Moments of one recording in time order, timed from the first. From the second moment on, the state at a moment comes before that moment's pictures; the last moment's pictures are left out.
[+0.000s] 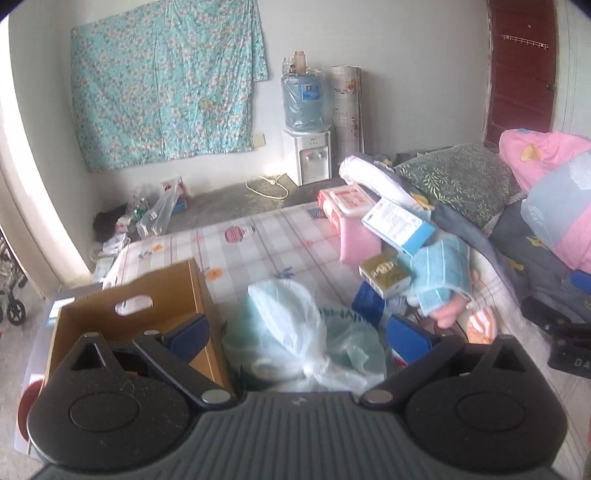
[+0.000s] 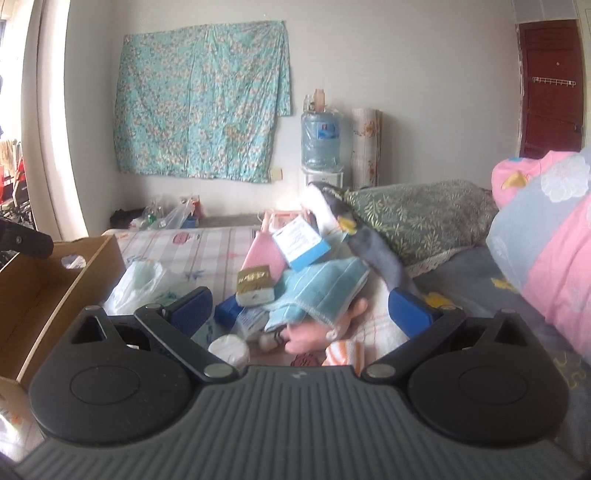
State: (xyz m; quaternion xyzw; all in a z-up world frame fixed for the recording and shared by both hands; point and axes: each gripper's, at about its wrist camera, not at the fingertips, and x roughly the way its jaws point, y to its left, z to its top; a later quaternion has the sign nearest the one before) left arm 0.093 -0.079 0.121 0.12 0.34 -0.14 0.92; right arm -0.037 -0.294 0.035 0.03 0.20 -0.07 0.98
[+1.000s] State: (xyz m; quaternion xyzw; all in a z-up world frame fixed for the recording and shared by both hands) left arm 0.412 -0.246 -0.037 -0.02 0.53 -0.31 0.79; right arm 0.361 -0.438 -0.060 0.22 0.42 0.03 0.88
